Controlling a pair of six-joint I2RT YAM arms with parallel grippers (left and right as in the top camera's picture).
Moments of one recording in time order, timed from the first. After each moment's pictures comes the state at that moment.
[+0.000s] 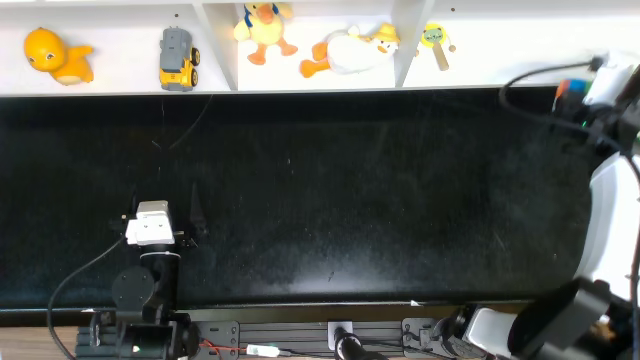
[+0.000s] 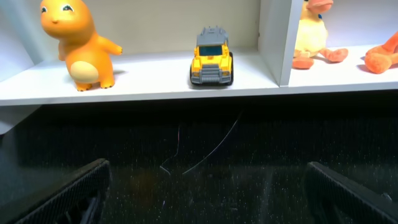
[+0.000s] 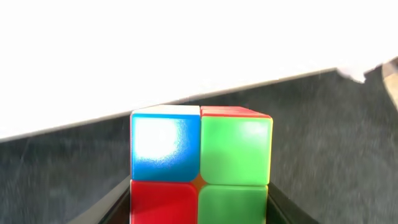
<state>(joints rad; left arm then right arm) -0.03 0.01 0.01 -0.07 -0.10 0.06 -0.49 1.55 1.29 -0.57 -0.14 -0.21</state>
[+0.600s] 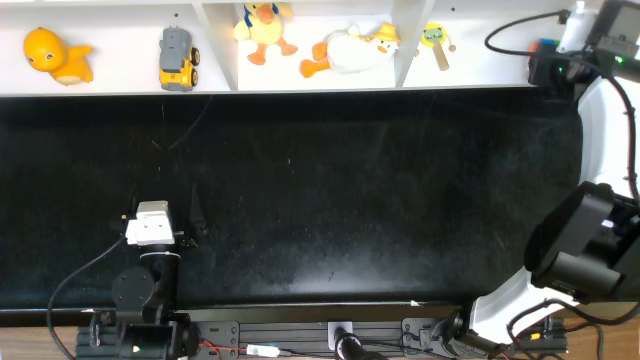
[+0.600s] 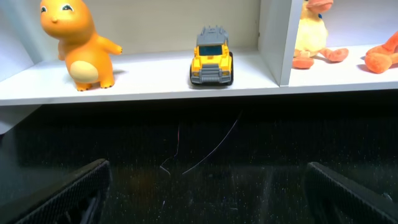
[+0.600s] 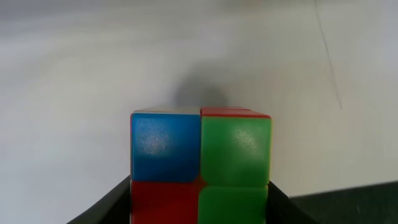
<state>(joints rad) -0.03 0.01 0.01 -0.07 -0.10 0.06 -0.36 1.91 1.63 -0.65 -0.13 -0.18</state>
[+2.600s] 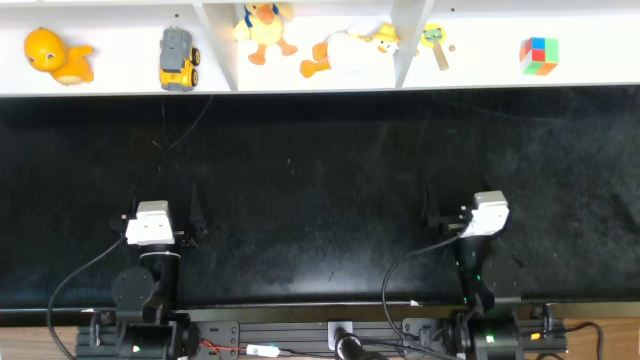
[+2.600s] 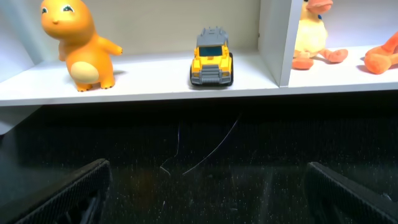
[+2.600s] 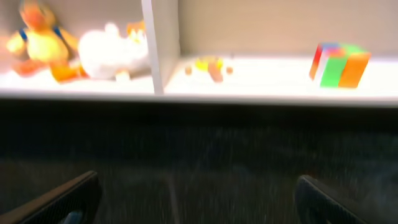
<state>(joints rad) -0.03 0.01 0.01 -0.07 -0.10 0.06 0.06 0.09 0.02 -0.02 -0.04 0.04</state>
